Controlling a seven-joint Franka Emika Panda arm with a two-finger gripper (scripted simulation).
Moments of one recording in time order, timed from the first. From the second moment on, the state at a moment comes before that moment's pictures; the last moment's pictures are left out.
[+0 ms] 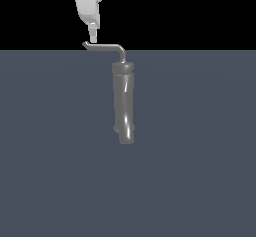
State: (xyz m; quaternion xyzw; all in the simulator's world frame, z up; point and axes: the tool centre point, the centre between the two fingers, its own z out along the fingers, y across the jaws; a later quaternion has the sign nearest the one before) arm 0.043 0.104 0.314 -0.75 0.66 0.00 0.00
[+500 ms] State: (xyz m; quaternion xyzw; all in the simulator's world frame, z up) arm 0.052 0.109 0.300 -0.73 0.68 0.00 0.00
